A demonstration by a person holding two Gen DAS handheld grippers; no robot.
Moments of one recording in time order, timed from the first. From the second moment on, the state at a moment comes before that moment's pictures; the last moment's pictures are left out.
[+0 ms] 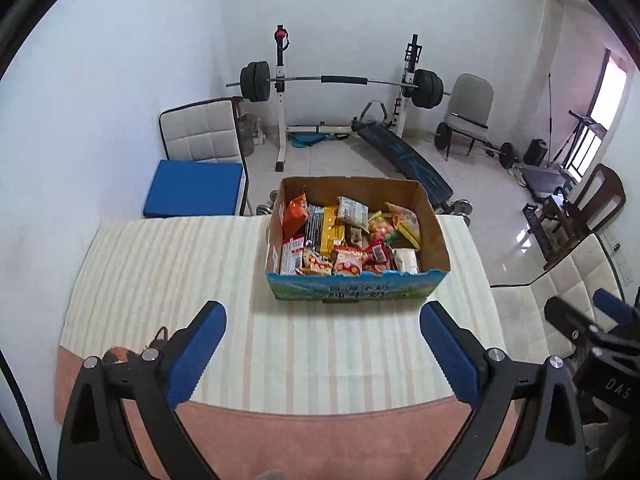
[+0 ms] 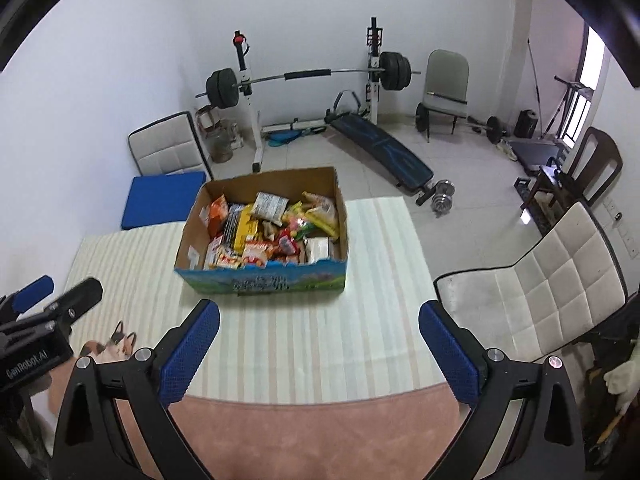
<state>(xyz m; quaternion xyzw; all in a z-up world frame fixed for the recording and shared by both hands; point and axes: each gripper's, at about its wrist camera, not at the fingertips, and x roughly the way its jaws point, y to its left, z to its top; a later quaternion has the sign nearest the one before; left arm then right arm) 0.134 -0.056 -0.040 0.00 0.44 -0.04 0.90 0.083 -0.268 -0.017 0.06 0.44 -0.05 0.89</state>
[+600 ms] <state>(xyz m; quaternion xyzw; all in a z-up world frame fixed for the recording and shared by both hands) 0.191 -0.059 -0.071 0.02 0.43 -0.02 0.90 0.154 -0.266 -0.041 0.03 0.43 -0.08 0.90</state>
